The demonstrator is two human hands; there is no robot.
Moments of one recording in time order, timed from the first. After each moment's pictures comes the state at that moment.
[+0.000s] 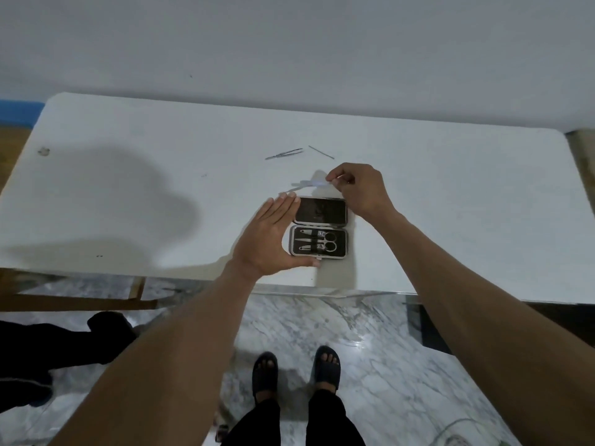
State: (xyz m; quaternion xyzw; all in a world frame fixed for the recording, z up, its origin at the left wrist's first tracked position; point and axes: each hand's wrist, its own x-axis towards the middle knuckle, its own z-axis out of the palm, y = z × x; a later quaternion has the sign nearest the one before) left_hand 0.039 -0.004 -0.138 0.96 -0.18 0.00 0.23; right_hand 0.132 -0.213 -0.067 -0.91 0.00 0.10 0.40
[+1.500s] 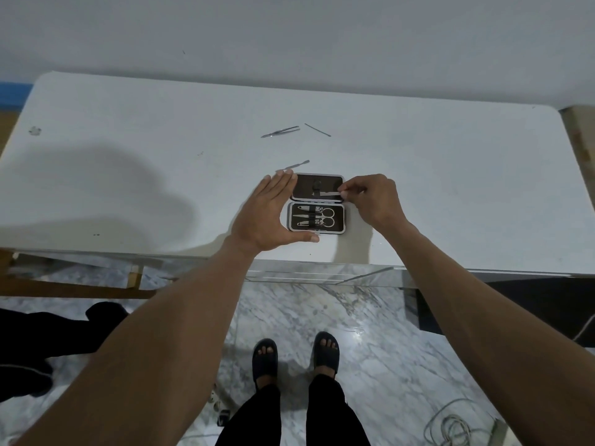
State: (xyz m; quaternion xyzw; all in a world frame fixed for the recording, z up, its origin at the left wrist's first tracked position) left_hand 0.038 -0.005 -0.137 0.96 -0.17 -0.02 0.23; right_hand 0.075 -0.244 -0.088 -0.90 0.04 0.10 0.42
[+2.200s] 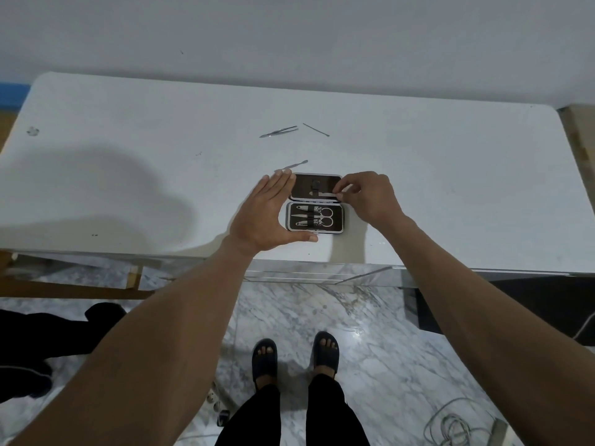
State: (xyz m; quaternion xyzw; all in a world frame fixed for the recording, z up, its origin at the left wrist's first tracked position) left_hand 0.038 -0.005 -0.137 0.96 -0.17 -0.02 0.24; right_hand 0.079 -0.240 -0.074 -0.93 -0.01 0.14 0.35
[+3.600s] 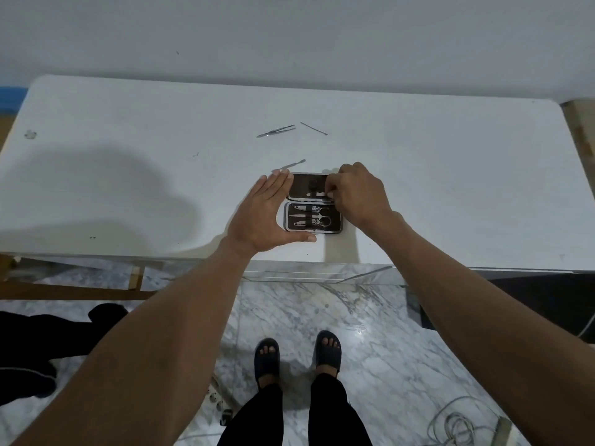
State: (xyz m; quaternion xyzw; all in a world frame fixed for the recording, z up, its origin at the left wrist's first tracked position) left_hand 0.037 -0.006 -0.135 0.96 -0.17 -0.01 0.23; right_hand 0.079 -0.221 -0.074 -0.98 -0.15 0.06 0.10
